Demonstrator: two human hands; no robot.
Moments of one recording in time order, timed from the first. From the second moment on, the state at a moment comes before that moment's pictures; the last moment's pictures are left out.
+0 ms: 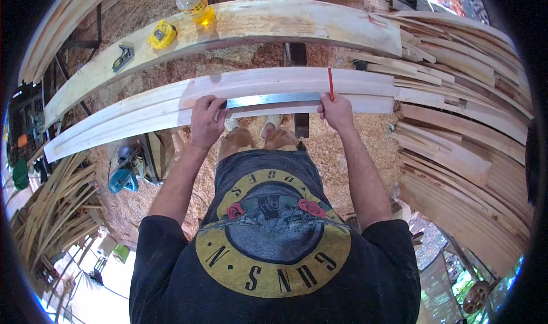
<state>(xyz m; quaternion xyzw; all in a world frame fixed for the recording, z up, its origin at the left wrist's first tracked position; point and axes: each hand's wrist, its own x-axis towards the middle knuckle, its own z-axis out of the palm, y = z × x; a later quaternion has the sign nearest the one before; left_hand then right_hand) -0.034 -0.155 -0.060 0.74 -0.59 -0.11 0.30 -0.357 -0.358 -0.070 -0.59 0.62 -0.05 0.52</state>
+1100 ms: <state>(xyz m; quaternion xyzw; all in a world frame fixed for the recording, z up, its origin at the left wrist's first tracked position) -0.031 -0.155 -0.064 0.74 -0.58 -0.11 0.32 -0.363 -0.381 -0.035 -0.58 0.64 -0.20 0.46</state>
